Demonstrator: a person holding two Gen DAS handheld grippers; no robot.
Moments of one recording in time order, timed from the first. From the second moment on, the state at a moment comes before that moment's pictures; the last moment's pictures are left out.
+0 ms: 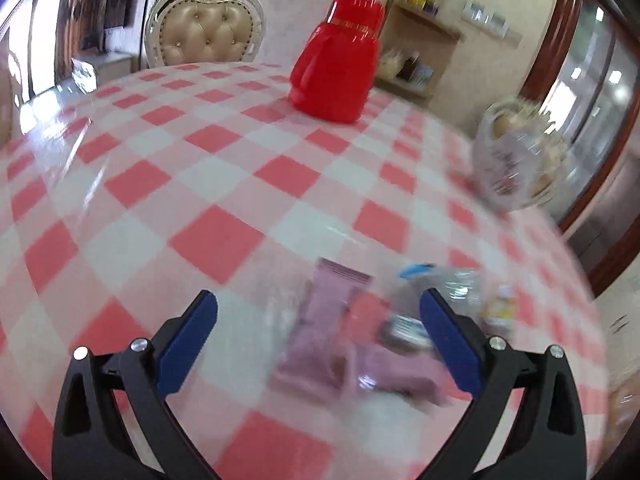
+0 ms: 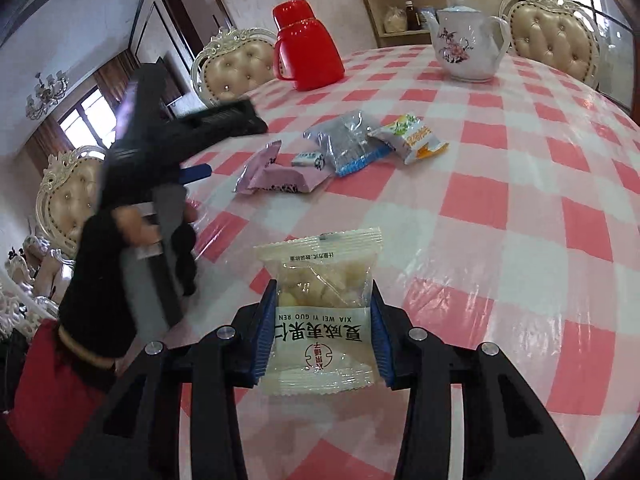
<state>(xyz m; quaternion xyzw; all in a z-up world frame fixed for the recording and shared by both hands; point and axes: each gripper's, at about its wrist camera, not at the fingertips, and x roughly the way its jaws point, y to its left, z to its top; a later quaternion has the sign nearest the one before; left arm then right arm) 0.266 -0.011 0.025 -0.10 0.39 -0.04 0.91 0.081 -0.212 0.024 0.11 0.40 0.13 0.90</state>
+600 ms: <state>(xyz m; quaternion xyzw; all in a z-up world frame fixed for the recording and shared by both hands) 0.253 -0.015 0.007 -0.01 0.43 -0.06 0.90 0.086 -0.220 0.020 0.12 0.39 0.13 0.91</state>
